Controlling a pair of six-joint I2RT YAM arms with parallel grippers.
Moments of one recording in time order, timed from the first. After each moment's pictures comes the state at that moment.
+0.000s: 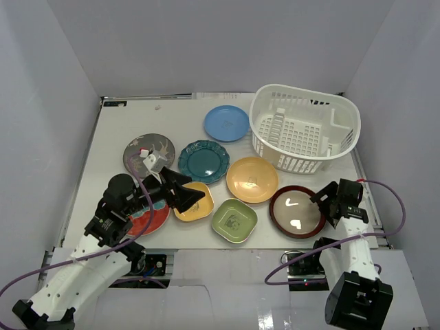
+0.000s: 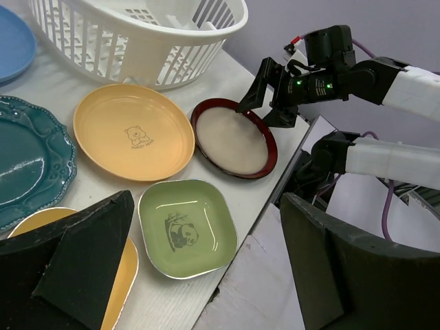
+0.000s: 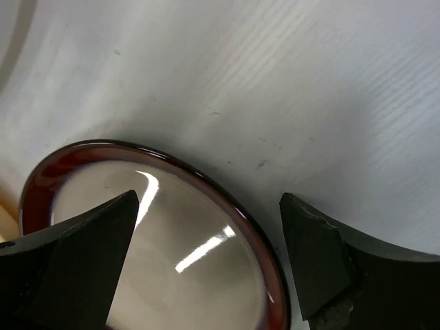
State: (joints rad) left arm -0.57 0.55 0.63 -0.15 0.47 -0.41; right arm -0.25 0.79 0.36 -0.56 0.05 0.62
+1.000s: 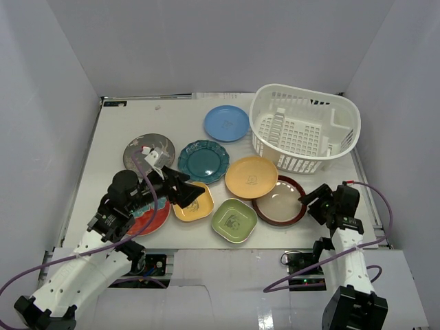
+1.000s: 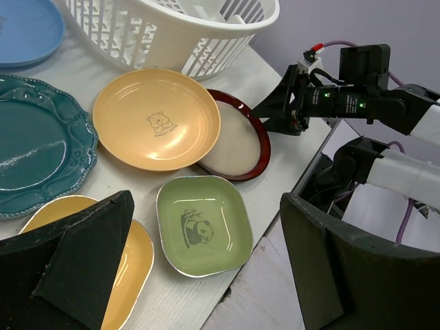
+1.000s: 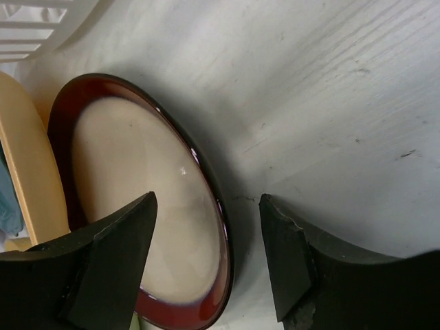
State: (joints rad) left arm -0.55 0.59 0.63 -0.17 0.42 -0.40; right arm -0.23 0.64 0.22 -0.42 -0.28 0.65
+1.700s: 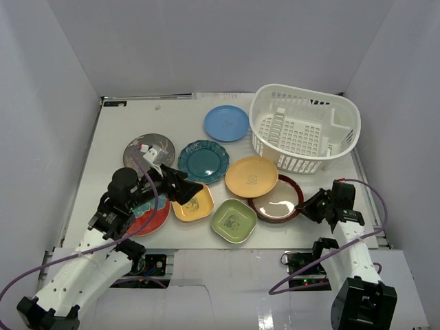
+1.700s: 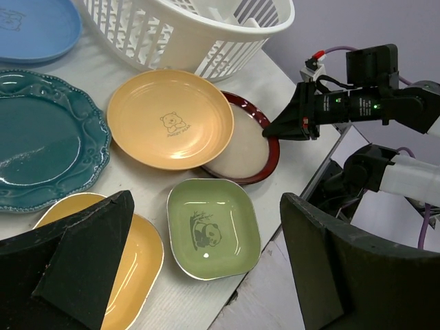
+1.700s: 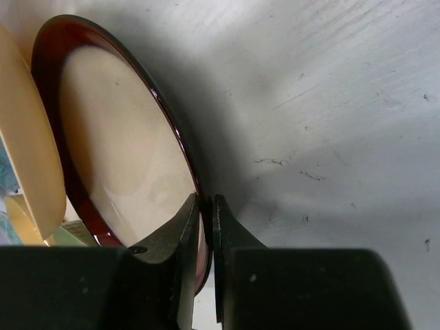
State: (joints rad) left arm -0.50 0.61 0.63 -0.16 0.43 -0.40; right arm -0.17 0.74 0.27 -0.50 -0.35 0.65
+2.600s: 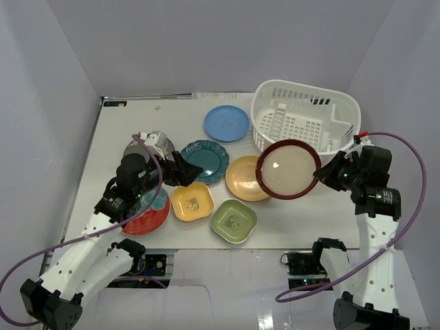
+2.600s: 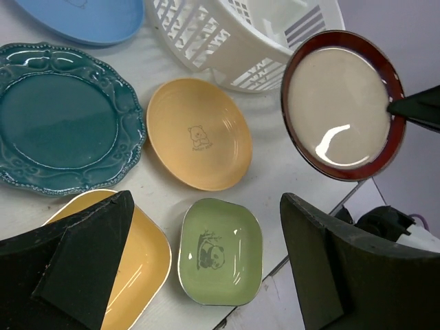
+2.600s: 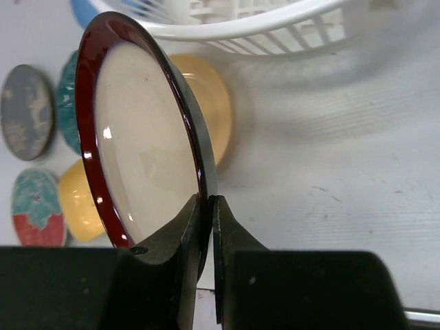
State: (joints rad) left arm -0.49 0.77 0.73 -0.19 0.27 -0.53; right arm -0.14 0.76 1.00 -0.94 -0.33 0.35
